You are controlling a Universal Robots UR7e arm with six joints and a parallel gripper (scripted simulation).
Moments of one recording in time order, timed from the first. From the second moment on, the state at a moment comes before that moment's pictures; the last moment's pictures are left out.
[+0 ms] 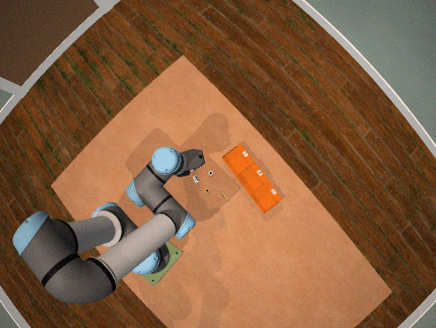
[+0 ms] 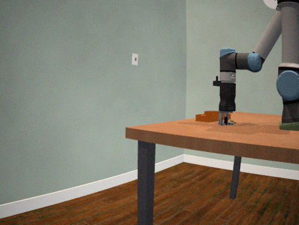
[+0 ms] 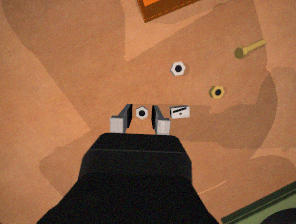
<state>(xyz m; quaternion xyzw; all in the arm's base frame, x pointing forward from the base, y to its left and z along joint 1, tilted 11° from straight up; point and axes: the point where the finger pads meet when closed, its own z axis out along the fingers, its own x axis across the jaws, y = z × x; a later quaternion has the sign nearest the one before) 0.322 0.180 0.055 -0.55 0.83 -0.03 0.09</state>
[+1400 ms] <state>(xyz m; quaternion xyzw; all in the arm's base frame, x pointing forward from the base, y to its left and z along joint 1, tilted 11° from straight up) 0.321 0.179 0.056 -0.55 0.83 -0.03 0.09</state>
